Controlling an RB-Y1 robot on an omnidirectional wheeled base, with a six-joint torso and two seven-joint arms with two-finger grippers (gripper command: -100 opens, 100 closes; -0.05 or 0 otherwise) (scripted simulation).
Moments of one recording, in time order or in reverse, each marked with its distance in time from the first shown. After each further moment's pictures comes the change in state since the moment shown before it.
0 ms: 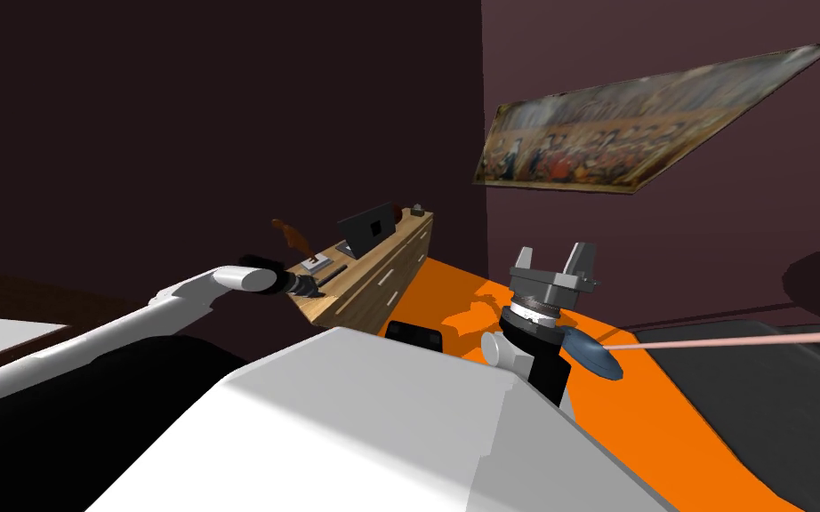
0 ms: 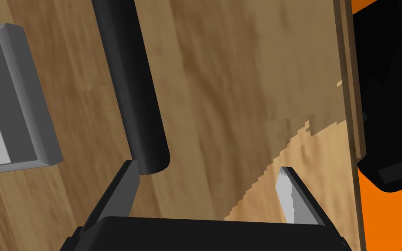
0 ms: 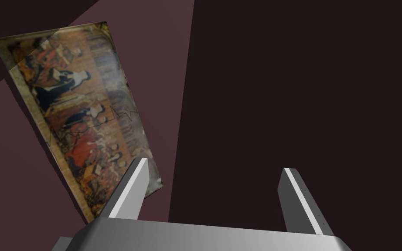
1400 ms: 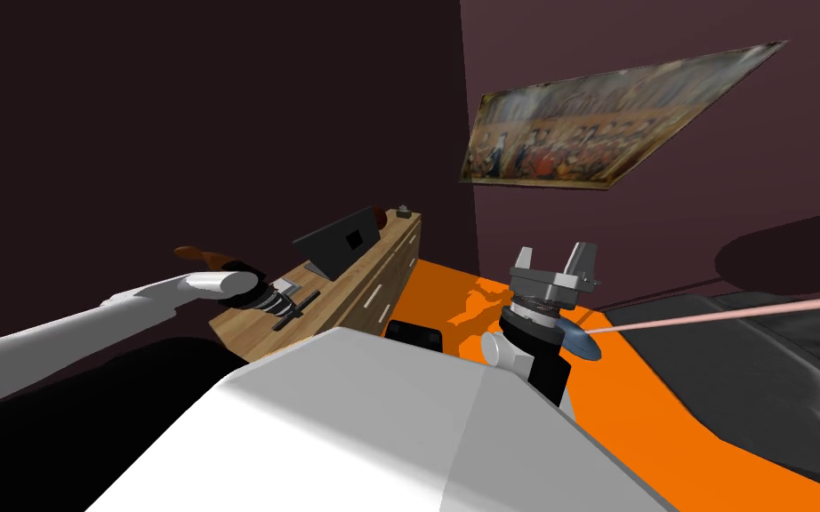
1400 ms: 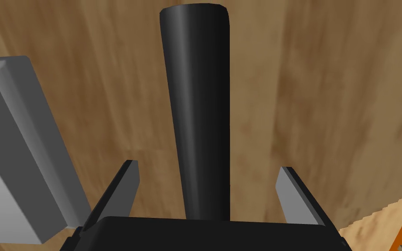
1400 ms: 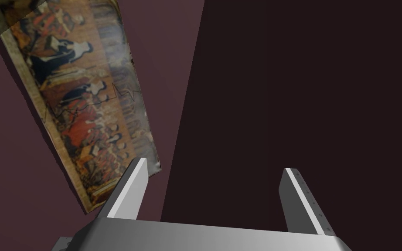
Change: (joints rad) left arm 0.173 0.149 0.002 0.156 0.167 0.119 0.166; right arm 0.000 0.000 0.000 0.000 0.000 0.000 0.000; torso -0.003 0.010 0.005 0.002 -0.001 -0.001
